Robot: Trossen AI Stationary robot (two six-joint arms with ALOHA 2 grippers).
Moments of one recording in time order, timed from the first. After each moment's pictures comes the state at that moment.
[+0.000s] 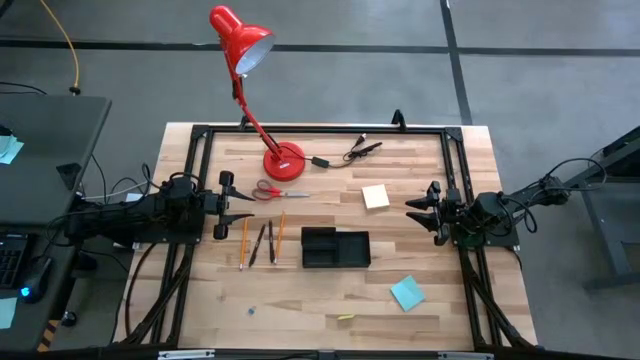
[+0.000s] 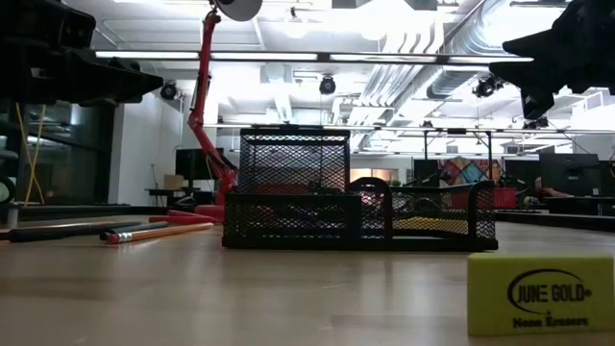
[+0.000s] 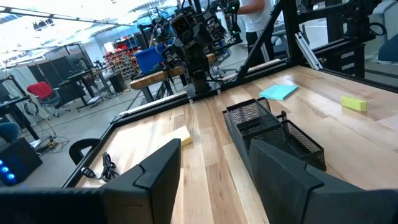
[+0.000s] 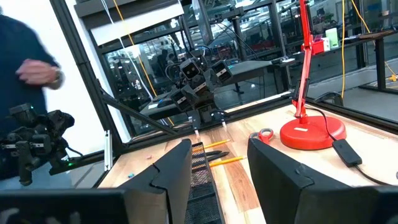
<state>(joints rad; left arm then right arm) 0.31 0.11 0.01 0.05 0.26 0.34 0.35 0.01 0.01 0.13 0.41 0.23</state>
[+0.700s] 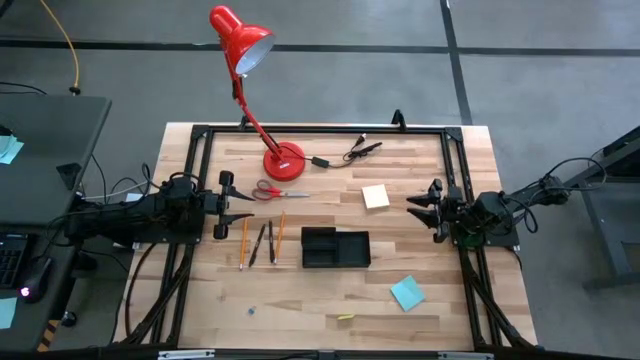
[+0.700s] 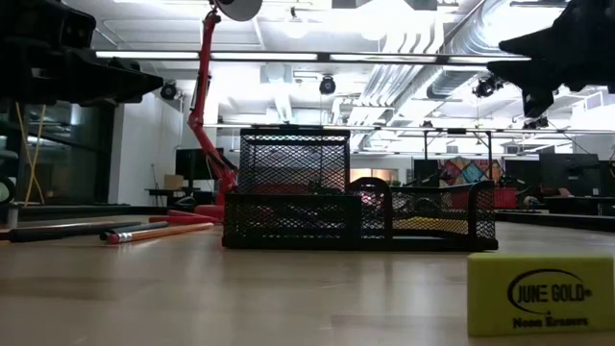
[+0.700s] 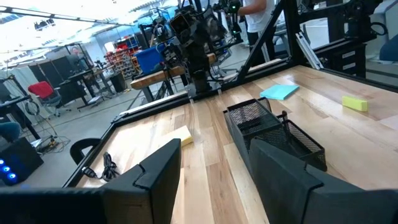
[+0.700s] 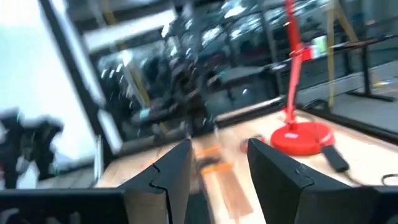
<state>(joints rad) 0.31 0.11 0.01 0.05 0.25 0.34 0.35 0.01 0.01 0.20 0.50 0.26</state>
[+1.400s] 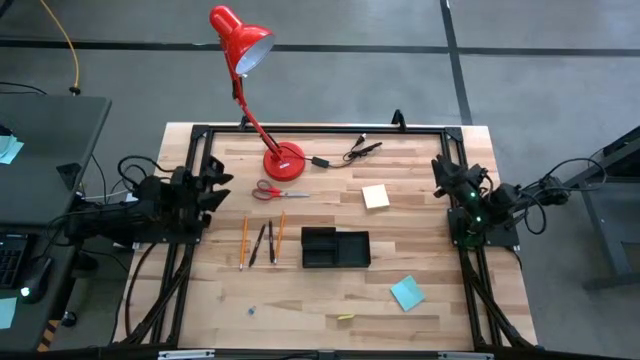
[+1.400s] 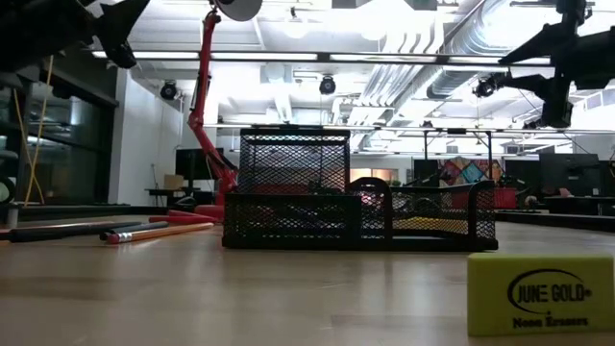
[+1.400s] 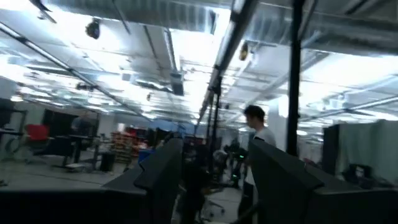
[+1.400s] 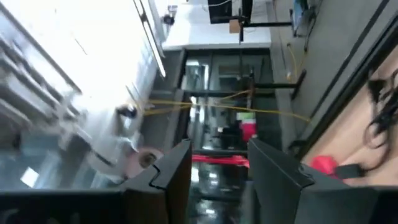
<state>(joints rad) 0.31 0.11 0.01 0.62 0.12 -0.23 0.35 0.01 0.01 0.53 1.21 1.06</state>
